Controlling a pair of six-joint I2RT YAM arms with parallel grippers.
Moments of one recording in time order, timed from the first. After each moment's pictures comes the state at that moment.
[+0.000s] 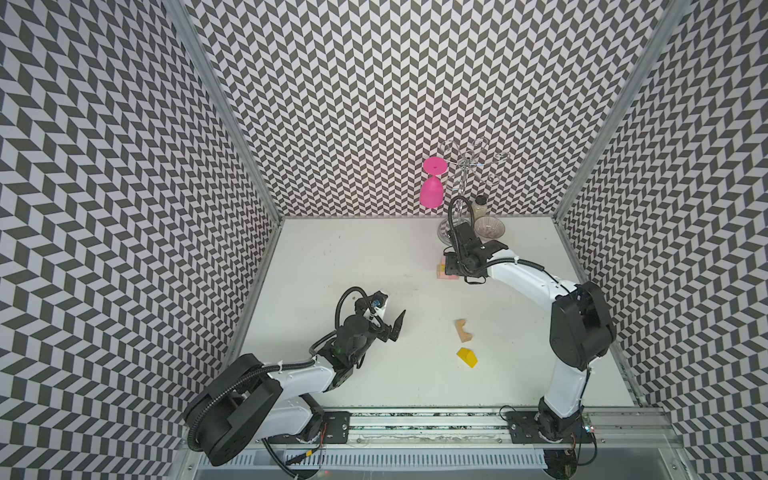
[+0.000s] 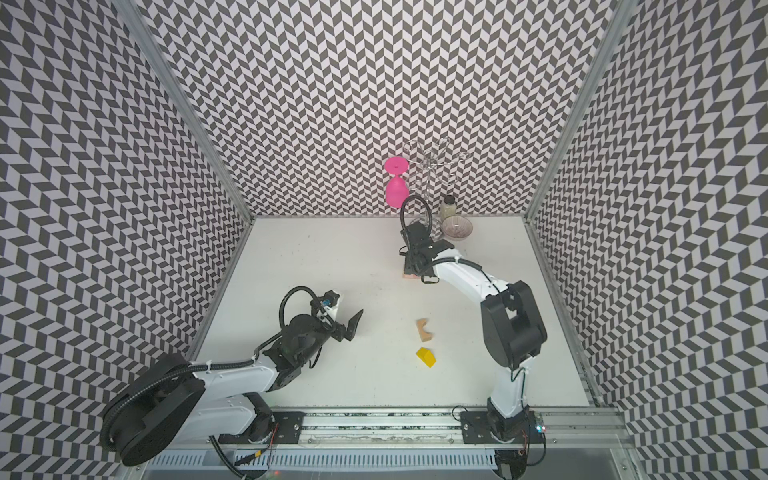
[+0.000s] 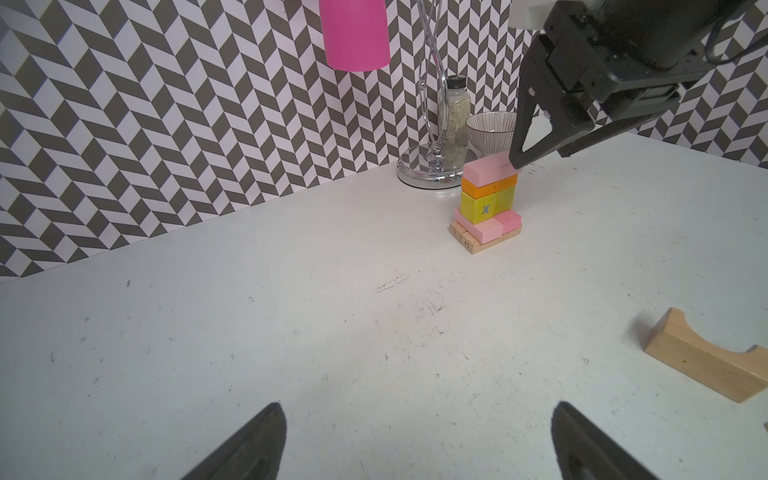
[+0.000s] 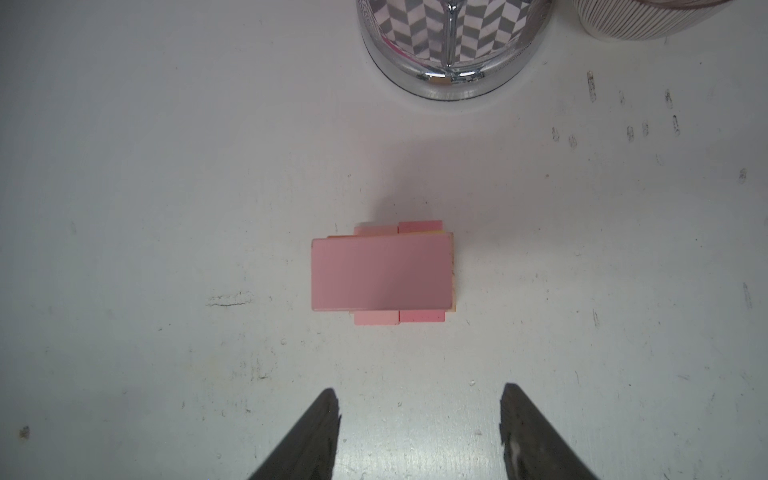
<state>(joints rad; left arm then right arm) -0.72 1.25 0.23 0.78 -0.19 0.03 0.50 1.87 1.48 -0.66 0.23 0.57</state>
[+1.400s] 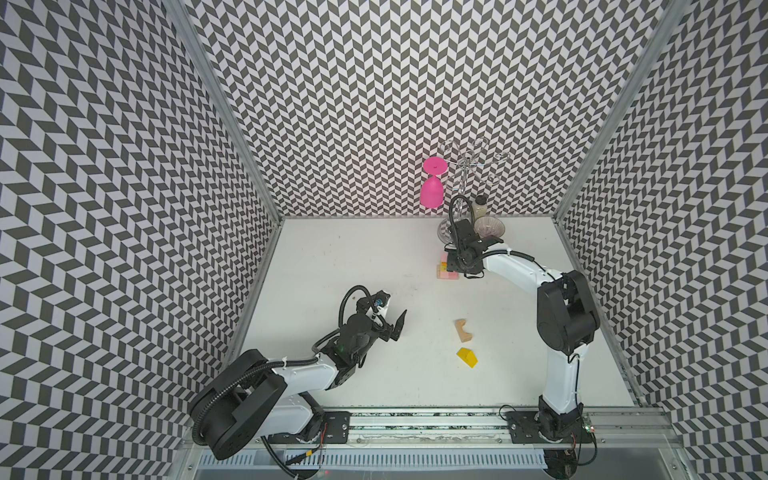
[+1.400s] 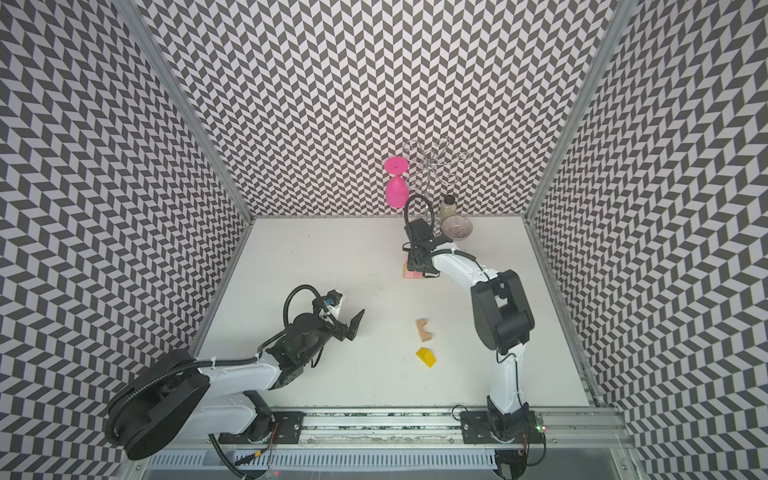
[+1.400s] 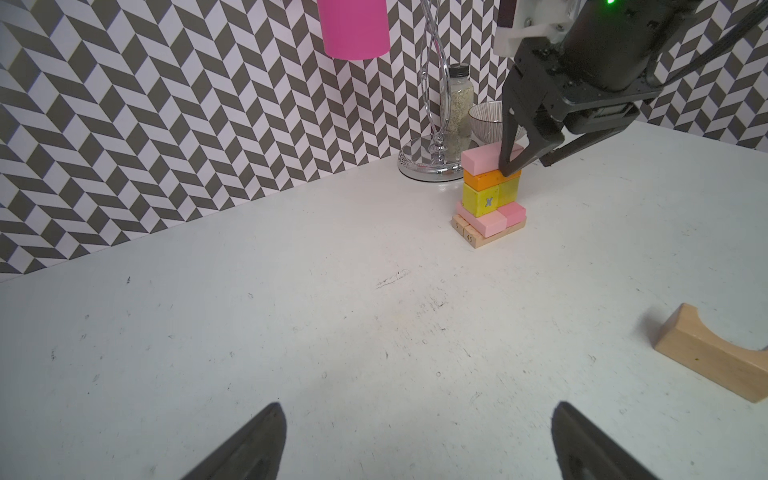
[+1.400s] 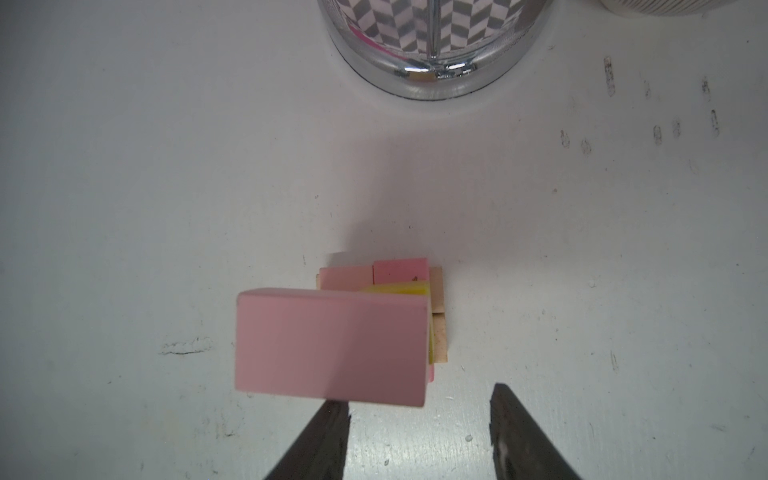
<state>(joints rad) -0.73 1.29 0.25 0.77 -0.21 0.04 0.44 1.98 1.57 -0.67 0.18 0.56</state>
